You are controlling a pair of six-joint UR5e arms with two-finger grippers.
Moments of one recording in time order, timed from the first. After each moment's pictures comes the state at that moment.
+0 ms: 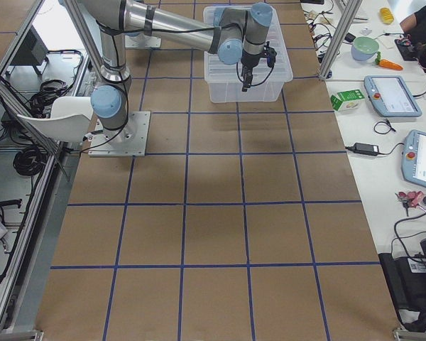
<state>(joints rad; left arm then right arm) -1.55 -1.62 -1.55 -1.50 1.62 0.05 1.54 -1.31 1.61 -1.79 -1.56 0.00</state>
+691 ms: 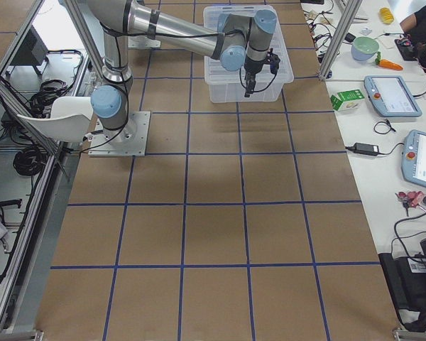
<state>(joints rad) -1.55 -1.62 -1.55 -1.50 1.62 0.05 1.47 -1.29 1.60 -1.79 -1.58 -0.01</state>
